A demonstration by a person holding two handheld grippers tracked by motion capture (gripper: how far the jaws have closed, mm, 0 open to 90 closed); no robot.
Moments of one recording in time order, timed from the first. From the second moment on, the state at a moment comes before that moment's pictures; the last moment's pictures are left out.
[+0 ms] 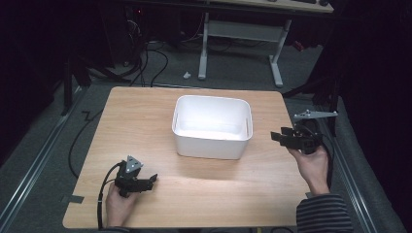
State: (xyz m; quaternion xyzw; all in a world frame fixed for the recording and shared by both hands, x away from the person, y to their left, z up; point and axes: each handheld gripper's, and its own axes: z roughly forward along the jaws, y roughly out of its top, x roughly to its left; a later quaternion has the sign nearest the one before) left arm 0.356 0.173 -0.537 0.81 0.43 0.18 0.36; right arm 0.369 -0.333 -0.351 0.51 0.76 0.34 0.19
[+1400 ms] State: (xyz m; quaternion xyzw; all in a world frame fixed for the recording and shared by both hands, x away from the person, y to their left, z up) left arm 0.356 0.173 -0.537 0.81 0.43 0.18 0.36; right arm 0.329 -0.313 -0.402 0.49 0.77 0.35 0.21
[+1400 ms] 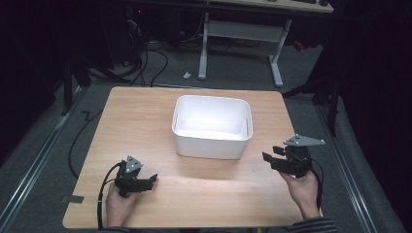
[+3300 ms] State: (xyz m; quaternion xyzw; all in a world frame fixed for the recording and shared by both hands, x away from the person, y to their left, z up) left arm 0.355 0.173 -0.537 0.81 0.43 0.18 0.36; right arm 0.325 -0.246 -0.526 0.44 0.81 0.34 0.16
